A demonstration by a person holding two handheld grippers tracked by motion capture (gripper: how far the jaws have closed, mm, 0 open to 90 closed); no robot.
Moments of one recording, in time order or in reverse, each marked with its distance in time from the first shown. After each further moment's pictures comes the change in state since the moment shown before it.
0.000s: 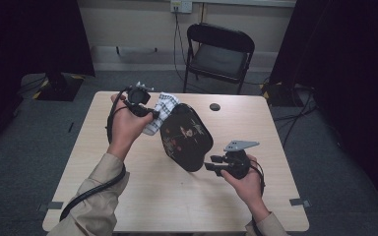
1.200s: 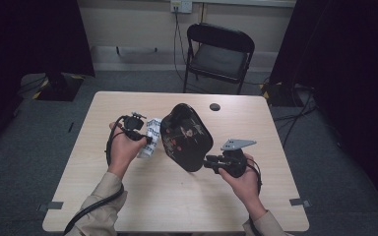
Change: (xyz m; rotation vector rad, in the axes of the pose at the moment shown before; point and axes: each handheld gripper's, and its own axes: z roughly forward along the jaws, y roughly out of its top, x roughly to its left) left arm 0.022 -0.080 0.058 0.130 -0.019 -0.117; right arm 0.003 0.006 0.006 -0.016 0.014 -0.018
